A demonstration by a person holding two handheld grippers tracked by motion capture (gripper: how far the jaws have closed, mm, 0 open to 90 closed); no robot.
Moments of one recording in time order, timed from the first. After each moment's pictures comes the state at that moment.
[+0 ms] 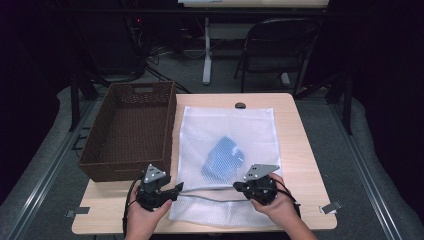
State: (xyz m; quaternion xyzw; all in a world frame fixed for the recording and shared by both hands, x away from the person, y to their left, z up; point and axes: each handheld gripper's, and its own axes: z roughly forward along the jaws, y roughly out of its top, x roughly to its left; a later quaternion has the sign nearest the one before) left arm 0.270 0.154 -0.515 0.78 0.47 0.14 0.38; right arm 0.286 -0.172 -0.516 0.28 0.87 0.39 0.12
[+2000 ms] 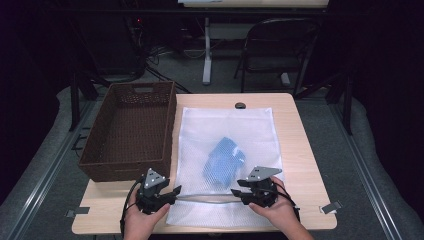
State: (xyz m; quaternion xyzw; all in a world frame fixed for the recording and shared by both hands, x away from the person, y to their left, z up) left arm 0.269 0.160 -0.533 0.79 0.45 0.16 0.37; right arm 0.285 -0.178 -0.531 0.31 0.85 0.42 0.11
